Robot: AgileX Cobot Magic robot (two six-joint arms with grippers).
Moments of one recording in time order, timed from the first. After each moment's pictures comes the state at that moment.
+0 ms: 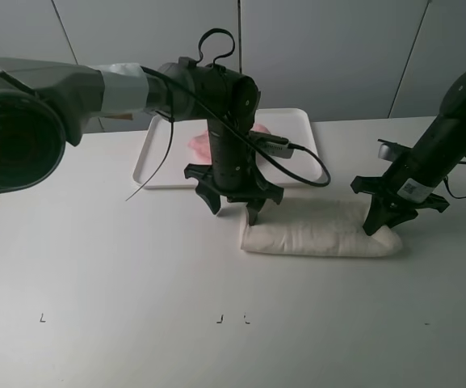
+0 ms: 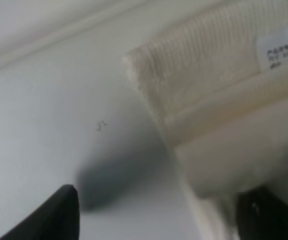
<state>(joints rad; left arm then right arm) -0.72 2.47 -1.99 0.02 1.13 -0.32 -0.02 2.07 -1.10 0.43 0.88 -0.36</state>
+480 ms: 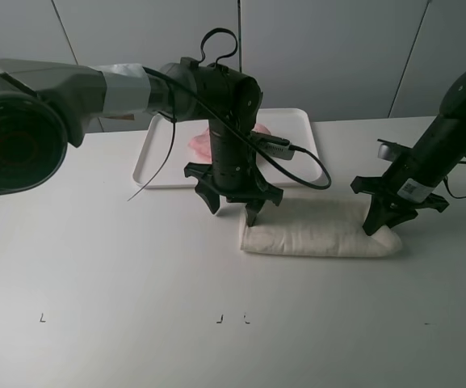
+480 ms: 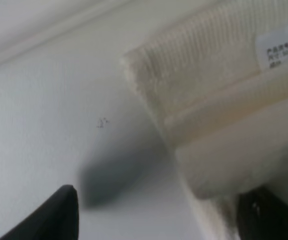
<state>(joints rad) -0.72 2.48 -1.99 0.04 1.15 -0.31 -0.02 2.07 -1.10 0.43 0.88 -0.37</state>
